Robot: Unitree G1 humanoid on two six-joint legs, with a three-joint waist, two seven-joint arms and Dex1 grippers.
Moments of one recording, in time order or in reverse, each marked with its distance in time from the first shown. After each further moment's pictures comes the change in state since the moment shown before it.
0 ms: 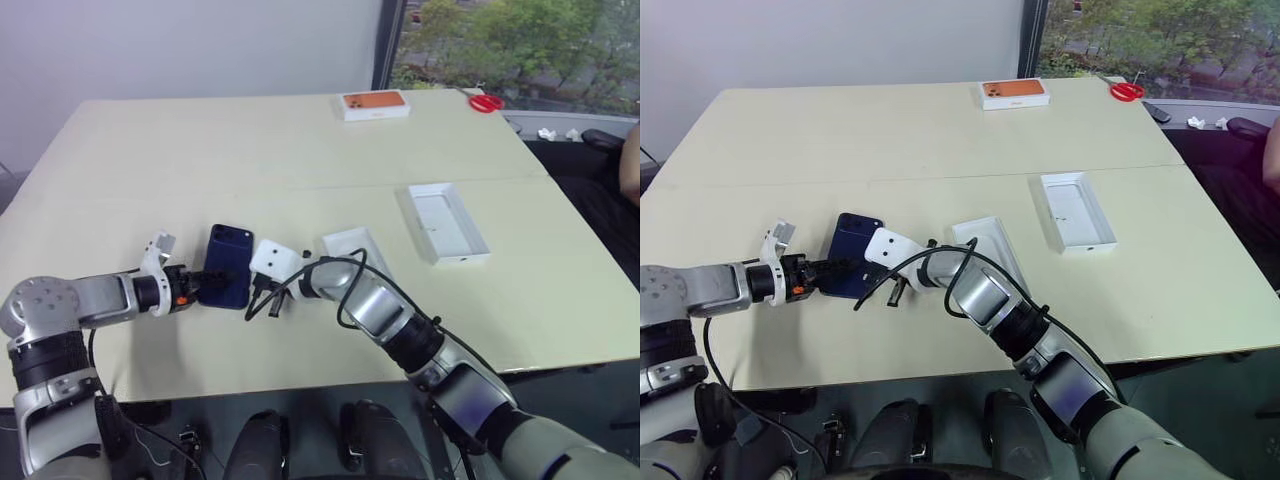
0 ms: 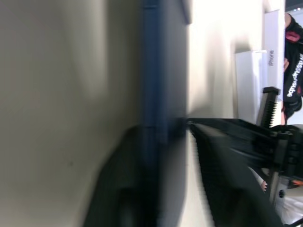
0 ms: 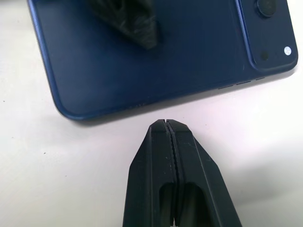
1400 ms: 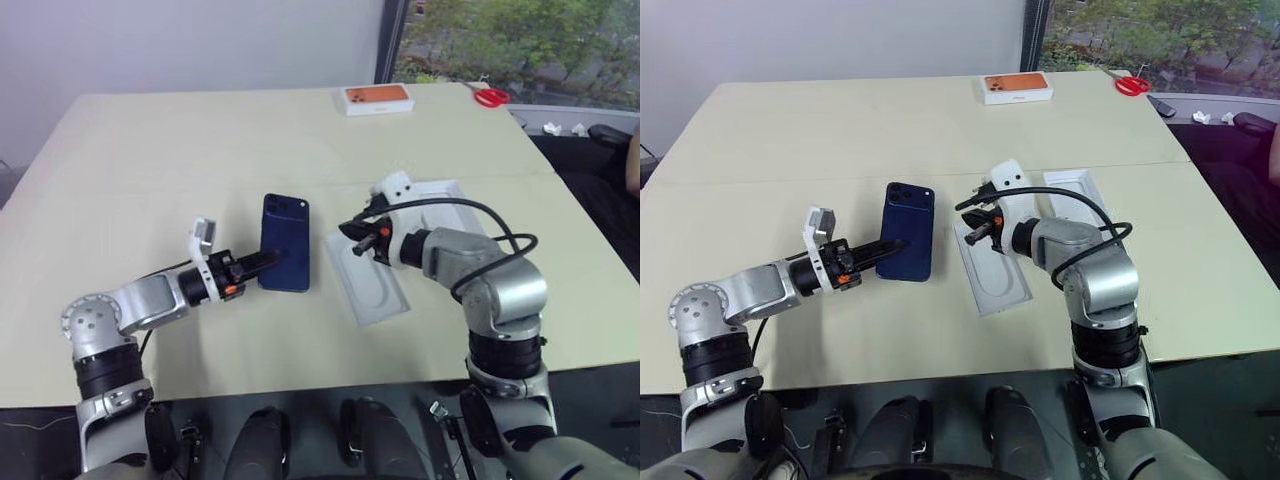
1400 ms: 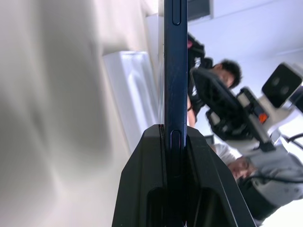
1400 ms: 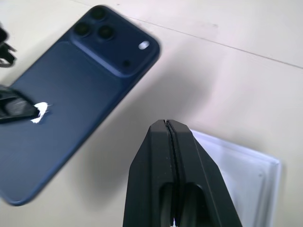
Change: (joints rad) left arm 0.053 -0.292 -0.051 -0.172 -0.519 -0.190 0.305; right arm 0.147 -0.154 -0.620 -0.588 0.298 0.608 -0.052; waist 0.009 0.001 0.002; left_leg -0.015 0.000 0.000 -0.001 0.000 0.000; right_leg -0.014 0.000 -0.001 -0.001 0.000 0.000
